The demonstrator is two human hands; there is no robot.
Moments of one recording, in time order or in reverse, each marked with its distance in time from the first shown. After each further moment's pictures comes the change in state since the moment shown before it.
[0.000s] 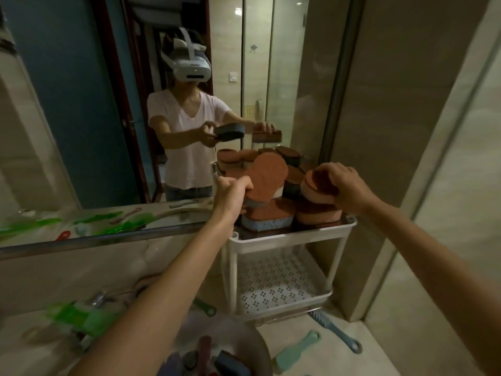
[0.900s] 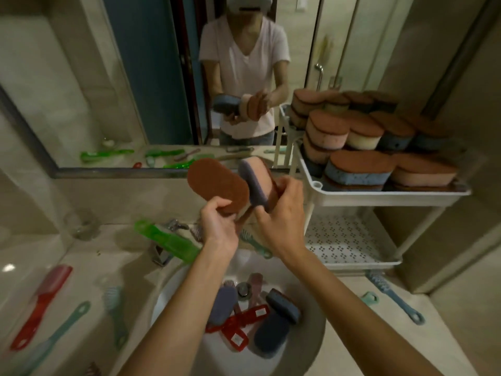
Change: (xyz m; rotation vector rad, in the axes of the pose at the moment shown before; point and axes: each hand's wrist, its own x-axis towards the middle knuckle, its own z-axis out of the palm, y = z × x) left_hand -0.049 -0.113 -0.135 -0.831 0.390 -0.306; right_hand -0.053 -0.211 0.194 0.597 0.274 -0.031
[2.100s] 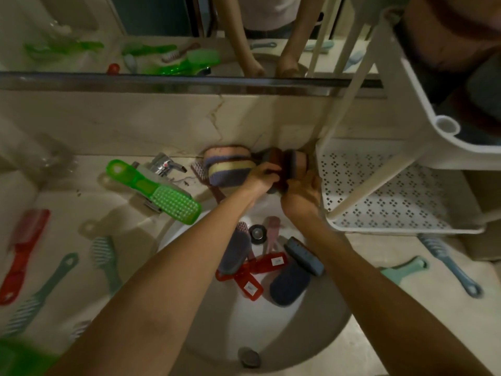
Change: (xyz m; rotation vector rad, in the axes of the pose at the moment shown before) left_hand 0.183 -0.115 -0.073 1.152 -0.164 -0.246; right_hand -0.018 0.172 0.138 -0.569 -0.621 0.459
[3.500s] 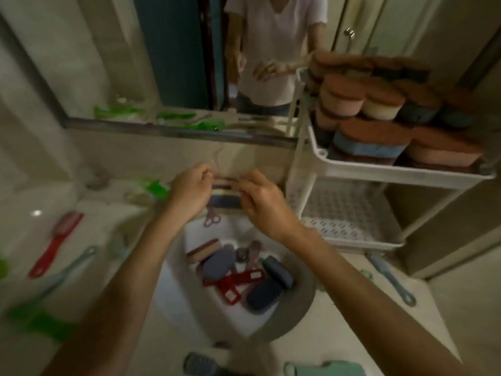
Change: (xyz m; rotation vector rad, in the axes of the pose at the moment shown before) left_hand -0.216 0.065 -0.064 0.471 0.532 0.366; right_hand -0.152 -0.027 -0.156 0.236 0.169 -0.939
